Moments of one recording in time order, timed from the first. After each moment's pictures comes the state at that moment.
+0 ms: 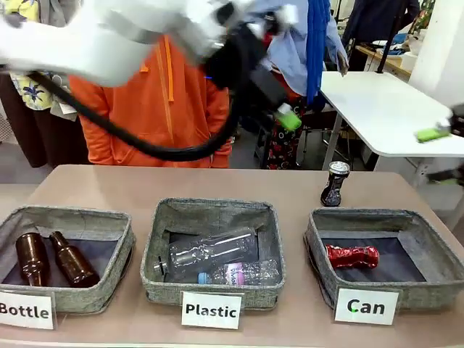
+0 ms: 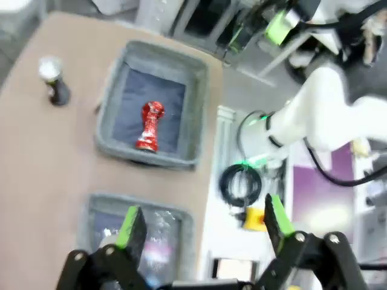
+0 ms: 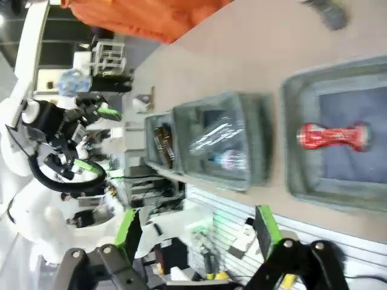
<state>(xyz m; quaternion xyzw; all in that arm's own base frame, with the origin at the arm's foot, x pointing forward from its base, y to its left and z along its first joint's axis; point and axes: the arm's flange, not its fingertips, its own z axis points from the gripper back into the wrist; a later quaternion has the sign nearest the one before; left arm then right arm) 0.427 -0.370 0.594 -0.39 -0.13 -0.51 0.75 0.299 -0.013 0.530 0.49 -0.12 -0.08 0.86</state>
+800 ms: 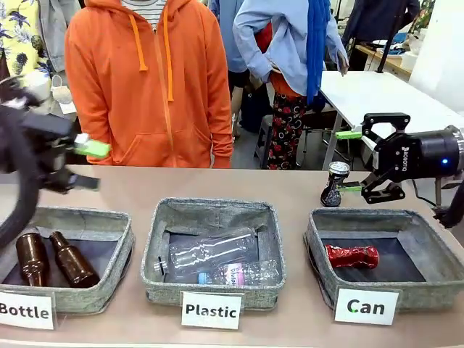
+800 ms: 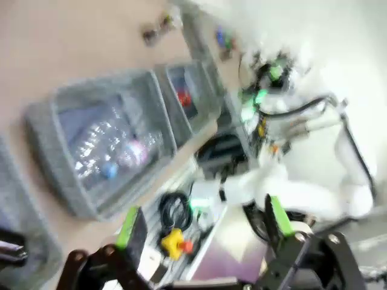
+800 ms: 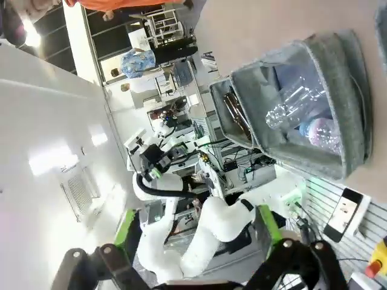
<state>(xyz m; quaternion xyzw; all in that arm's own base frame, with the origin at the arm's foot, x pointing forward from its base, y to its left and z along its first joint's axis) 0.312 -0.035 0.496 -0.56 -0.18 -0.08 0.81 0.358 0.062 0.454 0.63 0.05 -0.16 0.76</state>
